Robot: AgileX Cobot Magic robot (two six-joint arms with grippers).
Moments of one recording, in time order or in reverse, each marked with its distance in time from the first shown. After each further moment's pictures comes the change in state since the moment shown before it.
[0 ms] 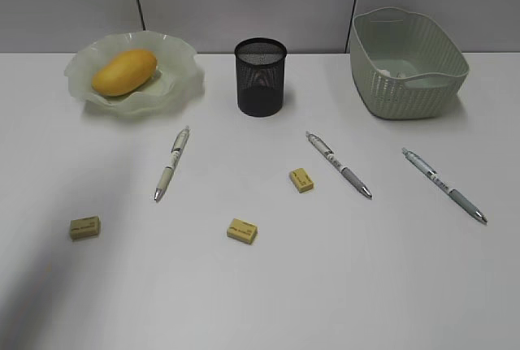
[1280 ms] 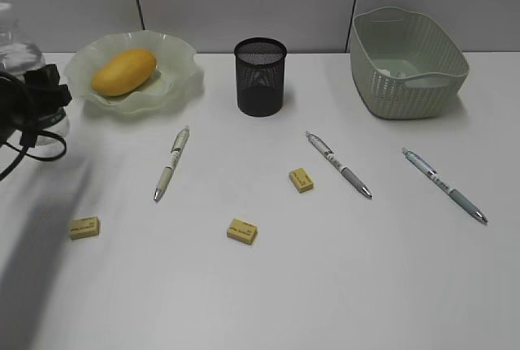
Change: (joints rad) left arm -0.065 0.771 0.380 0.018 -1.653 -0.414; right arm 0.000 0.000 0.000 0.000 0.000 -0.001
